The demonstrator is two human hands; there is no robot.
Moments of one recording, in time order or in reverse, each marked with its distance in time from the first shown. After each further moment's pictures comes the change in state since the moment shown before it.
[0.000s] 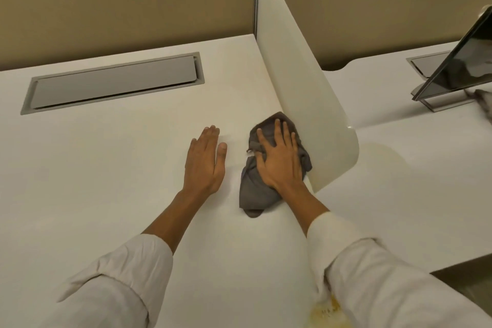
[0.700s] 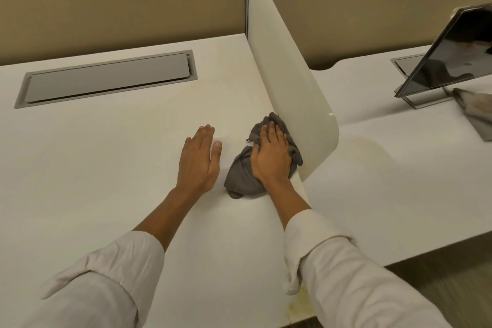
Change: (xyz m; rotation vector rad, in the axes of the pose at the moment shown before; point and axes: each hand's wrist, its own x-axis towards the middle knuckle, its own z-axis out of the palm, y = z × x) left_hand -0.016 0.008 -0.003 0.026 -0.018 0.030; right_hand -0.009 -0.006 0.009 0.068 0.065 0.149
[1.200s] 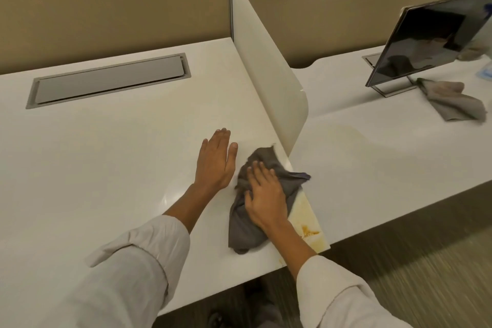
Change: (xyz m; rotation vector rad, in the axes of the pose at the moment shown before) left_hand -0.066 0.042 0.007 -0.007 -0.085 0.089; right_hand -0.173 0.009 -0.013 0.040 0.017 -0.188
